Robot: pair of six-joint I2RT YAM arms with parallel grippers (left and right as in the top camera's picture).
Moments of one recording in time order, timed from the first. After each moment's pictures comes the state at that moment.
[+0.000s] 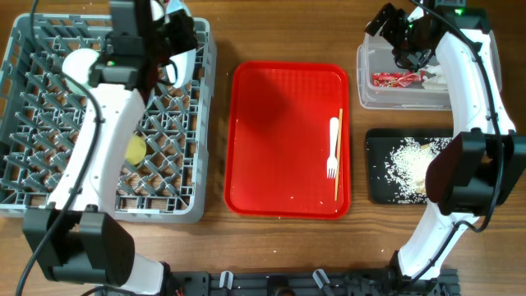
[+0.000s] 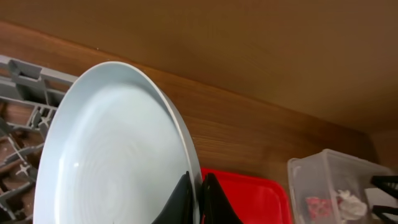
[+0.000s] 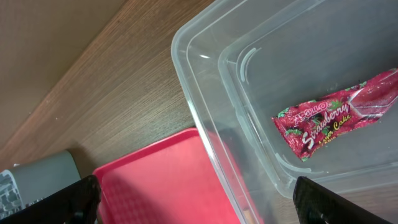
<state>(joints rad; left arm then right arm) -0.08 1.68 1.50 -0.40 0.26 -0.45 -0.06 2.06 1.93 -0.93 -0.26 0.58</state>
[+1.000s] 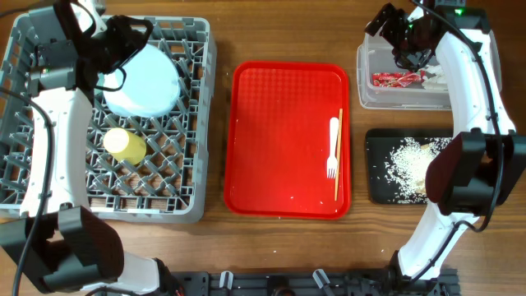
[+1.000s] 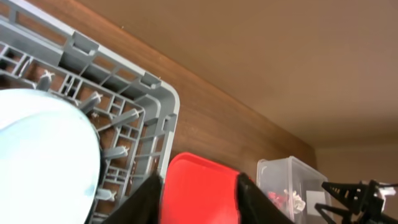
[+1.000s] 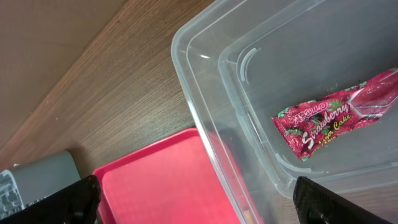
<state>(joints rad) 0.19 1.67 1.50 -0.49 0.57 -0.53 -0.06 2.06 1.93 -0.93 -0.26 0.58</state>
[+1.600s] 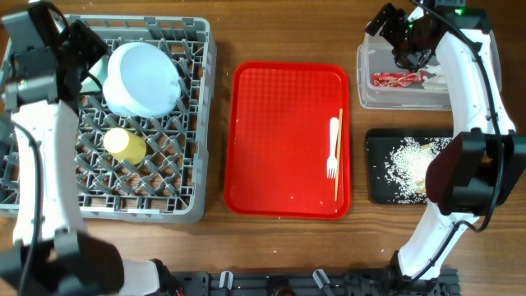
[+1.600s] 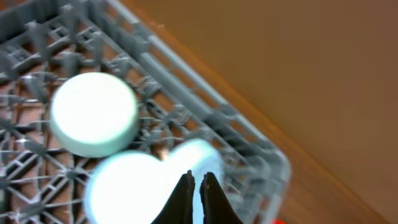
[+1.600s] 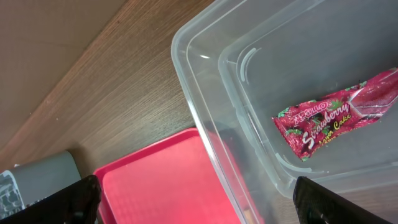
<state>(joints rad) 0.25 1.62 1.51 -0.57 0.05 -0.53 -0.06 2.06 1.93 -0.93 -0.26 0.58</state>
